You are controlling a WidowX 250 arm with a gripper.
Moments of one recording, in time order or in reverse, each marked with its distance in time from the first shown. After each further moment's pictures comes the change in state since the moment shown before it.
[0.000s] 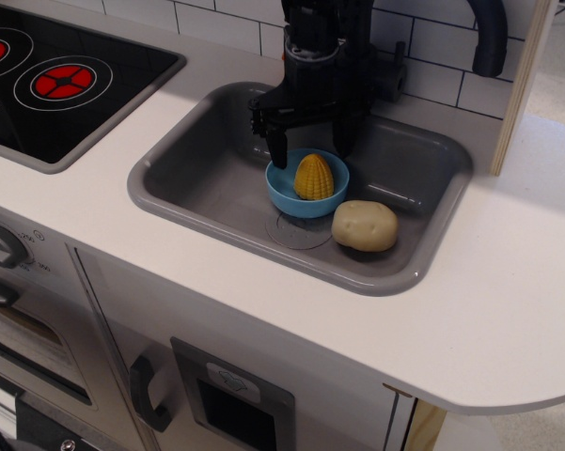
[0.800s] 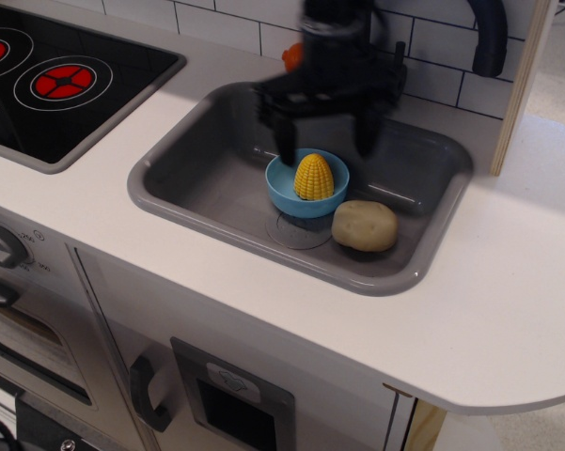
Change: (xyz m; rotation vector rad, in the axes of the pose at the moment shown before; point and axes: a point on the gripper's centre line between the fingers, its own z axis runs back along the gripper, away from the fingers) arm -0.036 0.008 0.055 -0.040 0.046 -0.067
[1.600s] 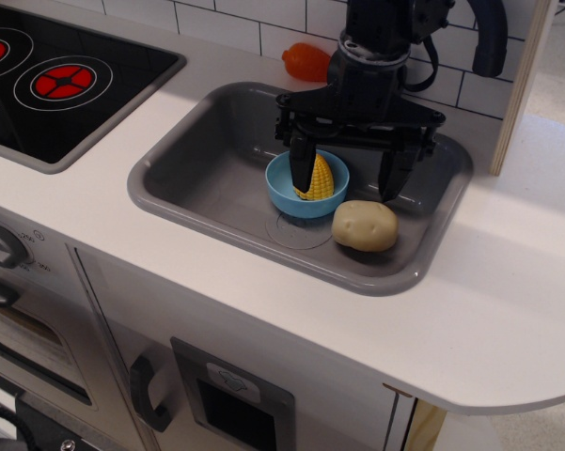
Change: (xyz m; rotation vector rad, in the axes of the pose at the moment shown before) arm -0.064 -0.012 0.019 0.110 -0.026 -0.247
